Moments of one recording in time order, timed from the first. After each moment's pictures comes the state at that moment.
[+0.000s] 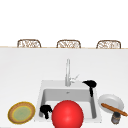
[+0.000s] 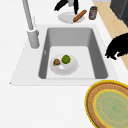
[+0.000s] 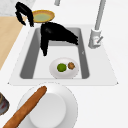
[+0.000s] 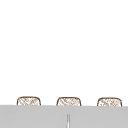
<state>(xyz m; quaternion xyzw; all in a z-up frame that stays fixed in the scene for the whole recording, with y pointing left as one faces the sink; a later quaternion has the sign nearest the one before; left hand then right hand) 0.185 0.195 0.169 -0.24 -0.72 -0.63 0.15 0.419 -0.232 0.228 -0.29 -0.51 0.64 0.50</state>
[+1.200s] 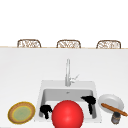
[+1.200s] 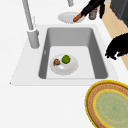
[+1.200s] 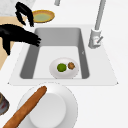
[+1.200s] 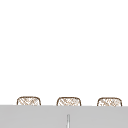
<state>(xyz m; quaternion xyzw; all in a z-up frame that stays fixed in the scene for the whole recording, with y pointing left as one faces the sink) 0.185 0.195 0.169 -0.24 -0.72 -0.63 0.15 0.244 -0.205 0.209 -0.28 -0.49 0.65 0.51</state>
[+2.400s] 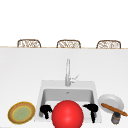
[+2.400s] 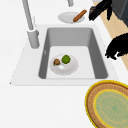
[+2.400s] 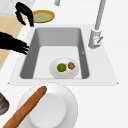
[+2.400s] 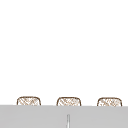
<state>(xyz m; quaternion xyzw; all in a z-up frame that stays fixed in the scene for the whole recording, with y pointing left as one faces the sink) 0.185 0.195 0.169 -0.24 -0.72 -0.63 0.15 0.190 -0.219 0.187 -0.25 -0.46 0.66 0.54</state>
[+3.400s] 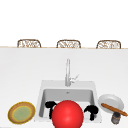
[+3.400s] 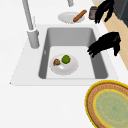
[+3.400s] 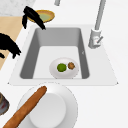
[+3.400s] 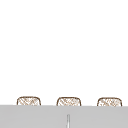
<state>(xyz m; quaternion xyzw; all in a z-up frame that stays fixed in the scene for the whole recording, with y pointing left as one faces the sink) 0.243 0.161 0.155 -0.26 -0.72 -0.63 0.16 0.175 -0.219 0.184 -0.25 -0.46 0.66 0.54</state>
